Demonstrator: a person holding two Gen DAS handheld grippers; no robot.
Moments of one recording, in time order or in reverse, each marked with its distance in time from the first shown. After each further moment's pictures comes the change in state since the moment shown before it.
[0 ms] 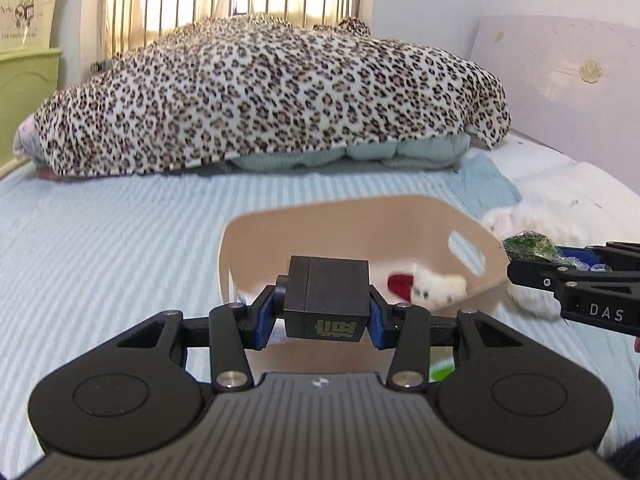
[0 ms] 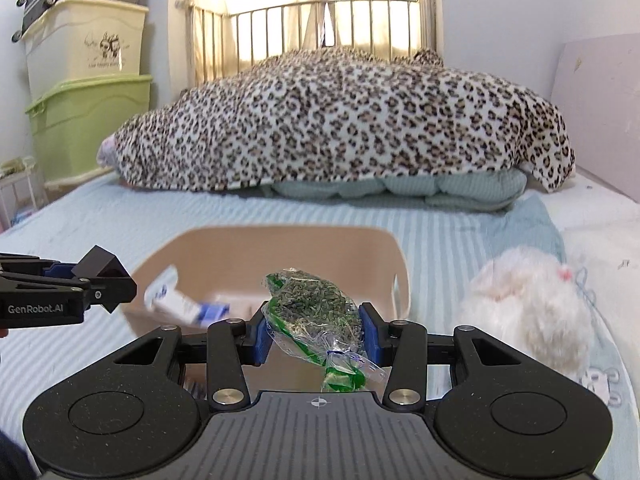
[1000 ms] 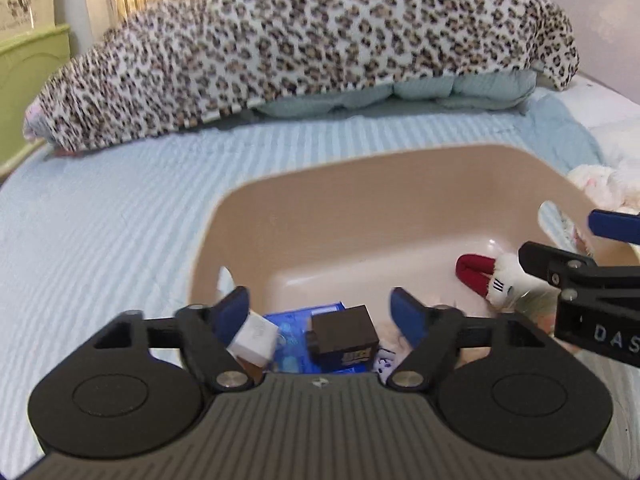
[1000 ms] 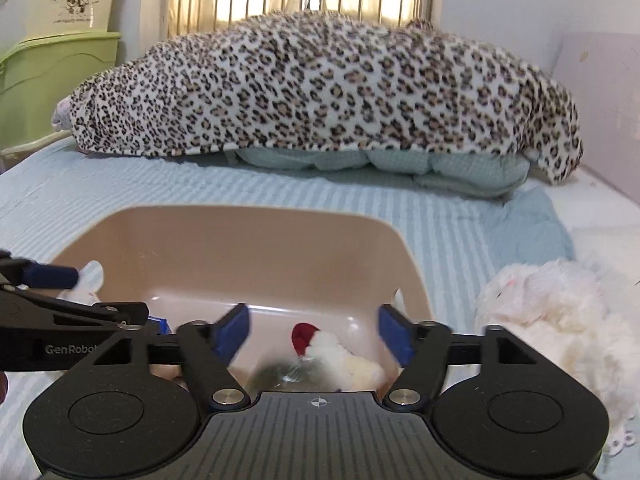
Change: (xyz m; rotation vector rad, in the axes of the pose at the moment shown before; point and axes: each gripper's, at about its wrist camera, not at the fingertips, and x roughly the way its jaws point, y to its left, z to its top) left arm 0.110 -0.006 0.008 0.038 0.182 0.166; right arm 0.090 0.007 0.012 -0.046 0.104 -0.095
